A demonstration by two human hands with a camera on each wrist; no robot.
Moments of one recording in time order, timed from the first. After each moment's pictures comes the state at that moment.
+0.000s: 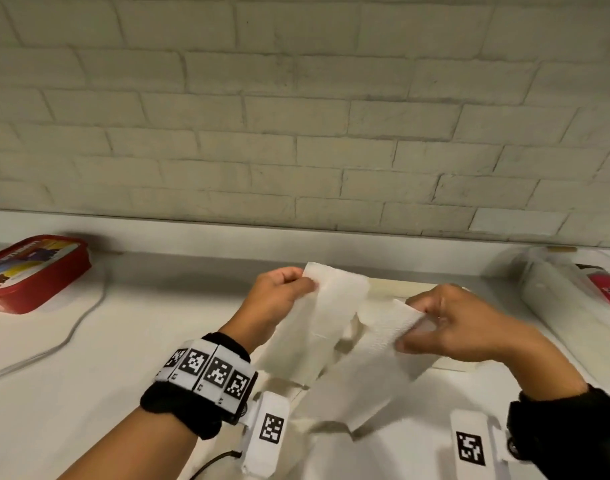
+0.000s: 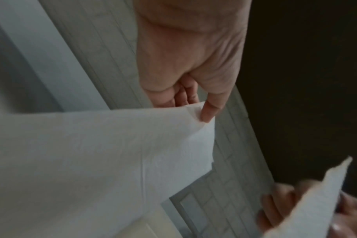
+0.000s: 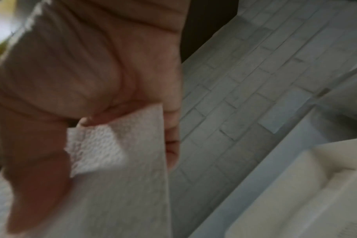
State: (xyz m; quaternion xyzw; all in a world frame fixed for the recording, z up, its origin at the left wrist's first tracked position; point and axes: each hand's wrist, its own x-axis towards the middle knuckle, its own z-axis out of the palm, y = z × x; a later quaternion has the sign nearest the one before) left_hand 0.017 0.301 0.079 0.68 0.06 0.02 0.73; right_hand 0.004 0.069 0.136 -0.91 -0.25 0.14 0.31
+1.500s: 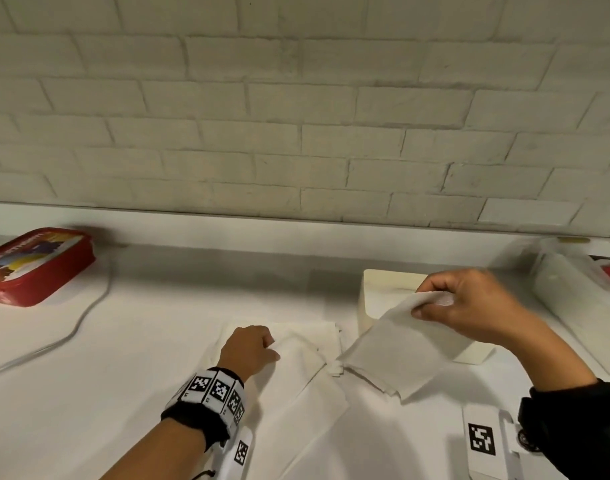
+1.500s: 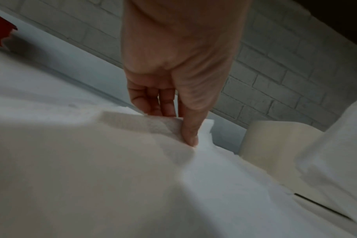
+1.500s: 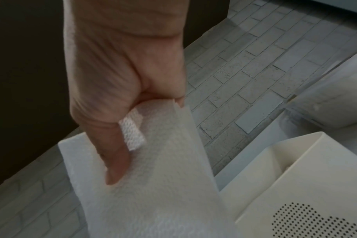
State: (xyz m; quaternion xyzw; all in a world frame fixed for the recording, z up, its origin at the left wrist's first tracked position) left_hand 0.026 0.361 -0.052 0.95 0.13 -0.06 0.27; right_hand 0.030 0.060 0.110 -0.95 -0.15 0.01 0.27
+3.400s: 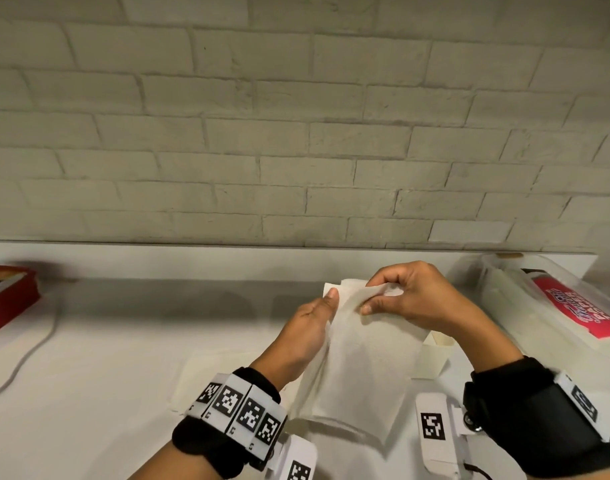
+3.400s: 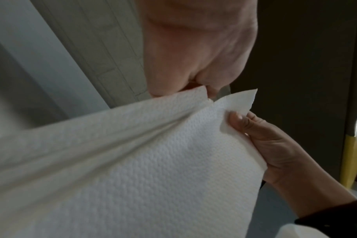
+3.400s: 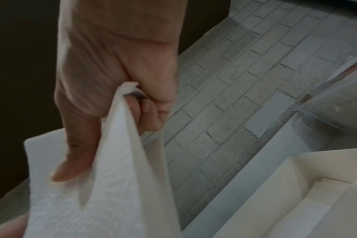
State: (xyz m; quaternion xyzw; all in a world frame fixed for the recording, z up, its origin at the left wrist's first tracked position) left_hand 0.019 0.226 0.073 0.64 -0.08 -0.08 0.76; right_hand 0.039 0.059 0.140 -0.90 -0.18 0.01 0.41
